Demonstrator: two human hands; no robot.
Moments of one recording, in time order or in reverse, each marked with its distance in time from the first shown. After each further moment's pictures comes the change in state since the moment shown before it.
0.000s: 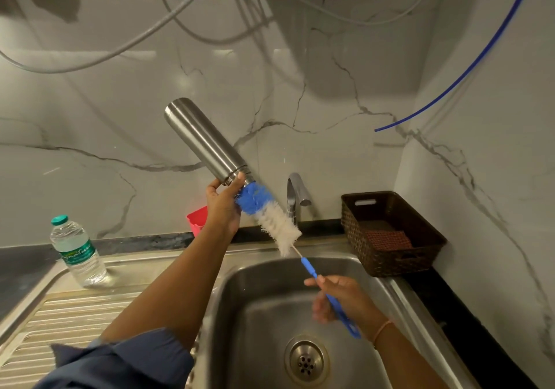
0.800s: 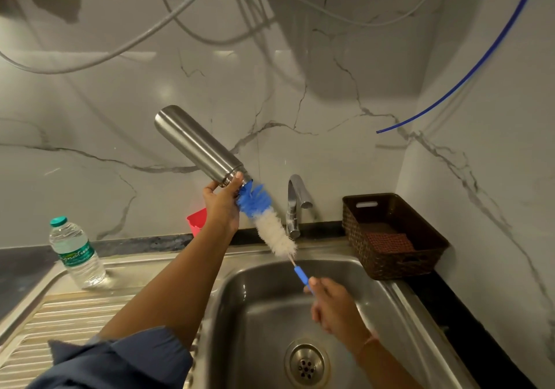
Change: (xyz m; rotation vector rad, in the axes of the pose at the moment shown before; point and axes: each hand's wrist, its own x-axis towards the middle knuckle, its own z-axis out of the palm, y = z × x) left_hand 0.009 0.002 -0.001 -0.016 0.060 0.017; right_hand -0.008 -0.004 0.030 -0.224 0.149 -0.092
